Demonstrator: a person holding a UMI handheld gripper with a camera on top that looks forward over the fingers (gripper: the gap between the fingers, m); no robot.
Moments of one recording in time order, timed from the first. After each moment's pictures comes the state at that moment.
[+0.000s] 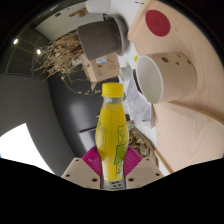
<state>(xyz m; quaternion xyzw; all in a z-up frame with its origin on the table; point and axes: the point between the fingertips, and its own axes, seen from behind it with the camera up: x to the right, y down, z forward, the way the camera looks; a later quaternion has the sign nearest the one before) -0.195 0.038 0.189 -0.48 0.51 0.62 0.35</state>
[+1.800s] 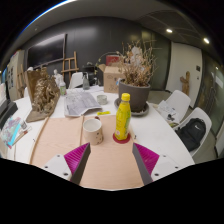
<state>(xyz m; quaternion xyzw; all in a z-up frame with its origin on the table) -0.003 -0.177 0.150 -0.88 0.07 -0.06 0.46</state>
